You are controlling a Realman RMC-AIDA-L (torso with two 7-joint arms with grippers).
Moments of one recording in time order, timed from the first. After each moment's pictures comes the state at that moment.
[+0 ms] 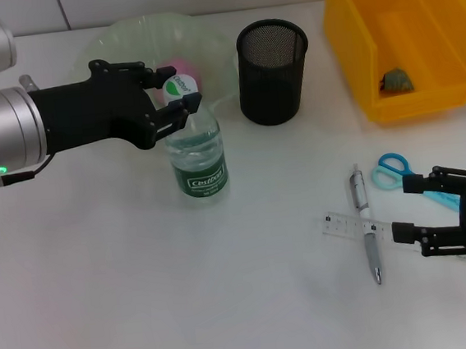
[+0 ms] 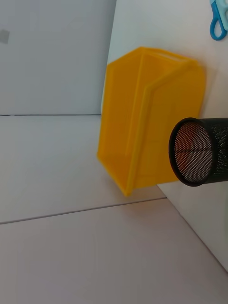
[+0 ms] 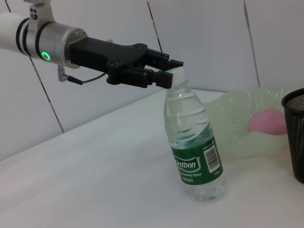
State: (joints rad) left arm -0.18 -2.07 1.43 1.49 1.87 1.10 -1.86; right arm 0.21 2.08 -0.81 -0.85 -1.88 -1.69 1.35
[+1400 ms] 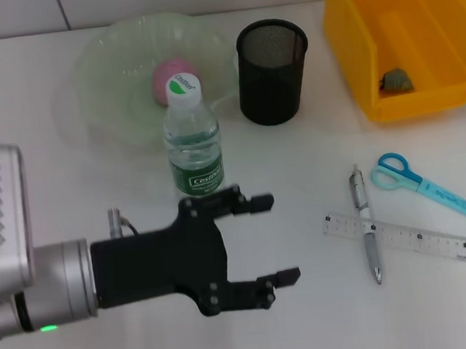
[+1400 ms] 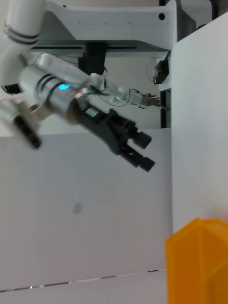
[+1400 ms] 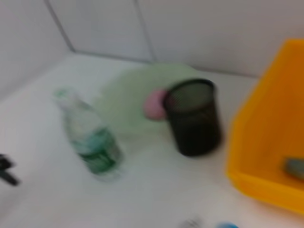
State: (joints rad) left arm -0.12 -2.07 1.55 1.06 1.42 1.43 -1.13; right arm 0.30 2.02 -0.65 -1.57 -2.18 -1.90 2.19
